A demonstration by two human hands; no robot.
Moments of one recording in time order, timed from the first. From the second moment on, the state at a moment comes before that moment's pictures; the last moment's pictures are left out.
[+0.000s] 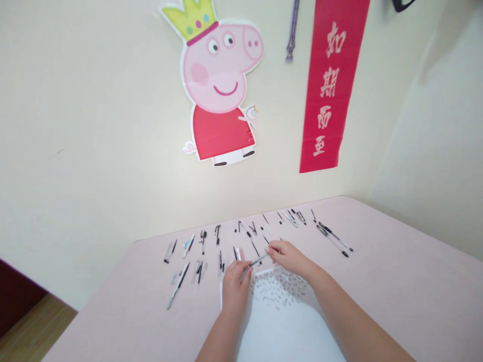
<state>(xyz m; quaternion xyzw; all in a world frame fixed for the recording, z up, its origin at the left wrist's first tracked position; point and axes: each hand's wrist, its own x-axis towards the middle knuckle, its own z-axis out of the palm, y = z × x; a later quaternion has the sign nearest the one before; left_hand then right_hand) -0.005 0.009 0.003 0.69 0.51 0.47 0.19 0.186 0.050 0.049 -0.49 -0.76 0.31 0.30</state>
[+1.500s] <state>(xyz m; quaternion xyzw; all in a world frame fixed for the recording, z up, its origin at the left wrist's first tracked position) -0.003 0.008 0.008 0.65 0.52 0.50 0.22 0.173 0.049 0.039 -0.41 -0.61 0.55 0.40</state>
